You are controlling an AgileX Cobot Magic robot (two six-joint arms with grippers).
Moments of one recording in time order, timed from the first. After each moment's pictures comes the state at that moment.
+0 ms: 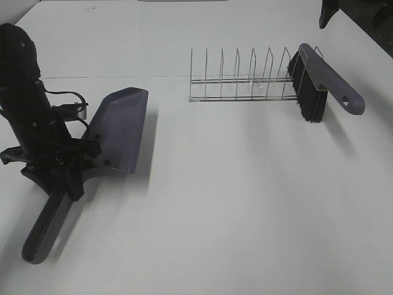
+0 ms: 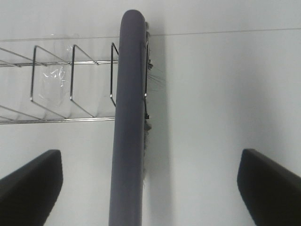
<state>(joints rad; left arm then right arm) -0.25 2.11 -1.32 -0.22 1.16 0.10 -0.02 2.25 -2.24 -0.07 1.17 0.04</state>
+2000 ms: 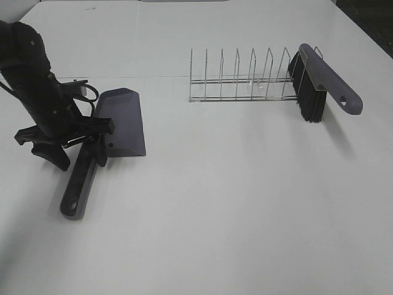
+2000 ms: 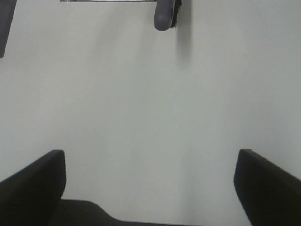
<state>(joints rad) -0.25 2.11 -1.32 -0.22 1.16 0.10 -0.02 0.44 -0.70 0.04 1.12 -0.04</state>
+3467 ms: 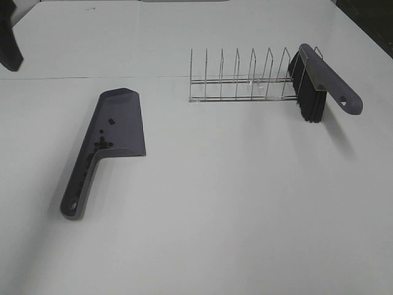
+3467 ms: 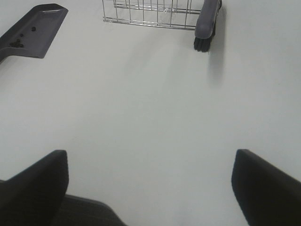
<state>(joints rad) -0.25 2.11 -1.32 -0.22 1.16 0.10 -0.02 0.00 -0.46 0.17 1.12 -0.18</state>
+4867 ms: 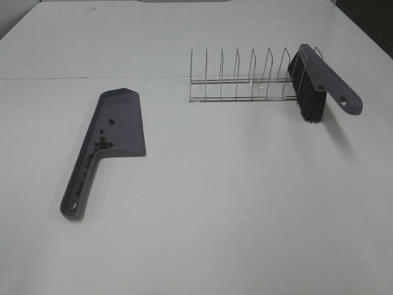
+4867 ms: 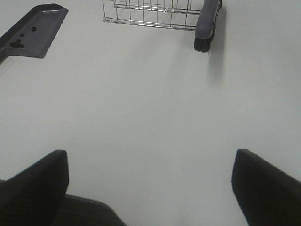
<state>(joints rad) -0.25 2.11 -1.32 -0.22 1.16 0.10 -0.02 0.00 -0.46 0.17 1.12 -0.18</state>
